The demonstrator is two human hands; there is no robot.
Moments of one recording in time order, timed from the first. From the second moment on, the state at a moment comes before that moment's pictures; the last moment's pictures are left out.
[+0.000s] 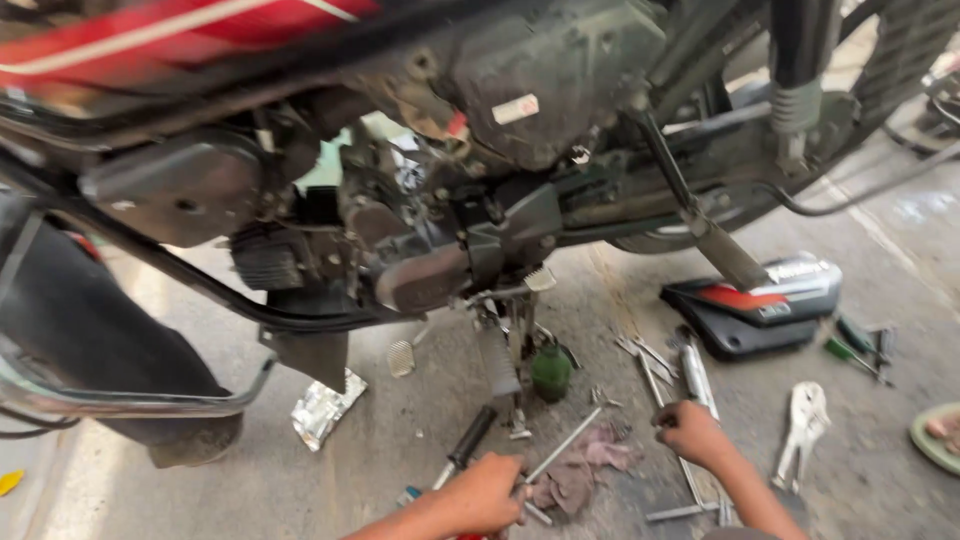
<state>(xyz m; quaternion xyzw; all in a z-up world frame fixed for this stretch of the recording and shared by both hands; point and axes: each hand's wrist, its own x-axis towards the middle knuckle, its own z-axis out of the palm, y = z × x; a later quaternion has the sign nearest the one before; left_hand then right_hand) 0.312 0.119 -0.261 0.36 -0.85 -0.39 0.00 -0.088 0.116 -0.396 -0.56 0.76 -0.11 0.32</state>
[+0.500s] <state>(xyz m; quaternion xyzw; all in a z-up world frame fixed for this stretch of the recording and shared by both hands) 0.295 0.110 -0.272 0.39 -0.83 -0.40 0.02 -0.074 0.103 -0.351 -0.50 0.71 -0.30 0.40</state>
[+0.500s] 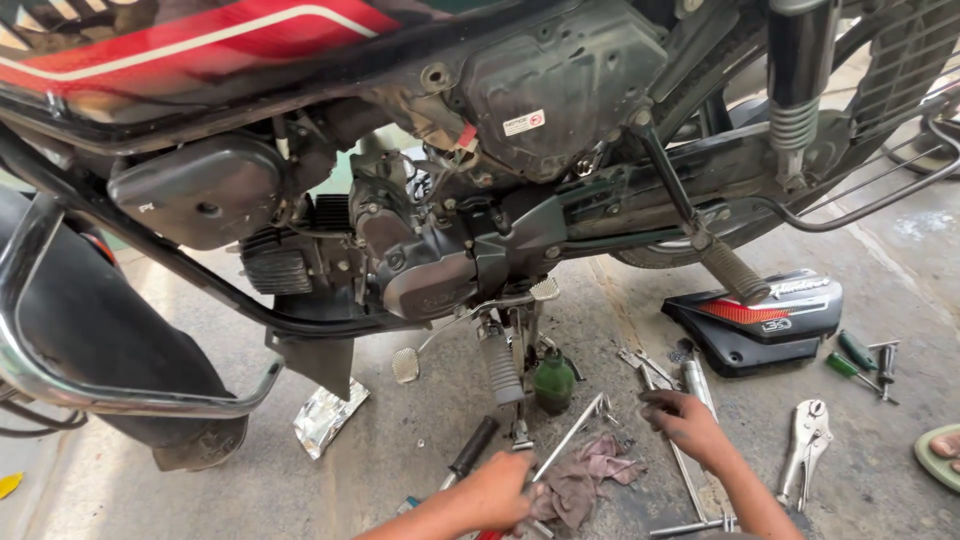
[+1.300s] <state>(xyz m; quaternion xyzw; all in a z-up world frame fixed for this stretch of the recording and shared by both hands) 0.206 -0.019 -0.011 0.36 -0.67 0.03 0.65 -0.009 -0.049 0.055 -0.48 0.58 -0.65 0.05</state>
